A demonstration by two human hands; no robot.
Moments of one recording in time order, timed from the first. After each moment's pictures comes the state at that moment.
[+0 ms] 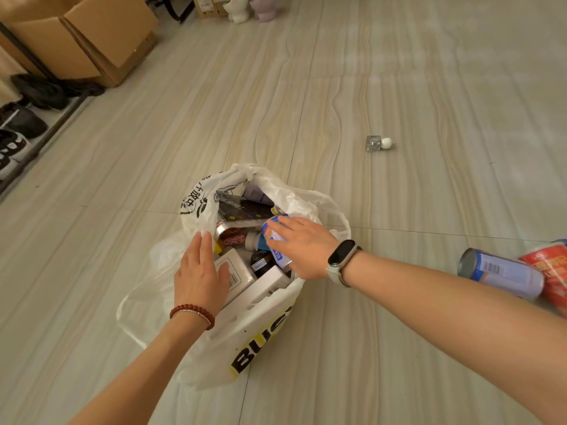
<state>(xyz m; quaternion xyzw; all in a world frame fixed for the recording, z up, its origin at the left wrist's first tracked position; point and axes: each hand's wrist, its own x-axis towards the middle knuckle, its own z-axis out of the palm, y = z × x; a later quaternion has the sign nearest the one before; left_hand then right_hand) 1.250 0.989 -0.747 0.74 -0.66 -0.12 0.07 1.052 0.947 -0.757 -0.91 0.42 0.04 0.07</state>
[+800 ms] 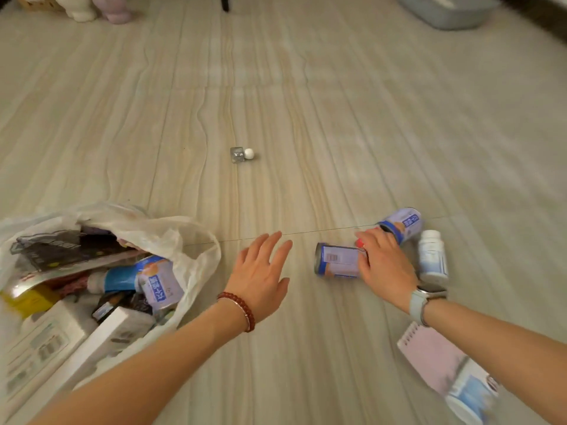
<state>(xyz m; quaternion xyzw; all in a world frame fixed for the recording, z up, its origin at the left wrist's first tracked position) 0.991 1.003 -0.766 0.37 -0.92 -0.13 0.02 0.770 1.081 -0.773 -0.59 0.80 -0.11 0.09</state>
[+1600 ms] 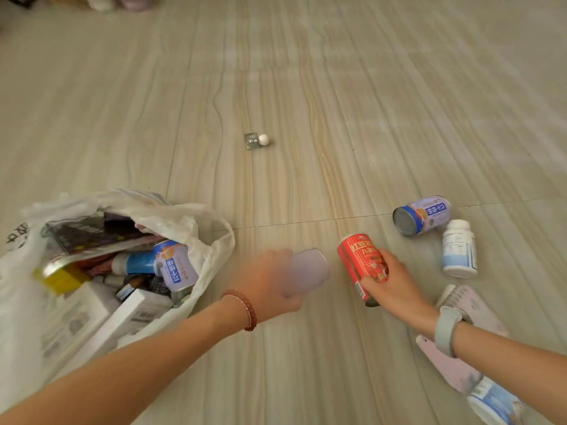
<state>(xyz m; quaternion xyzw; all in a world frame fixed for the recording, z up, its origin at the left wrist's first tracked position) 0.997 1.014 -0.771 0.41 -0.88 -0.25 -0.05 0.792 1.110 -0.786 -0.33 0.83 -0.24 0.38</state>
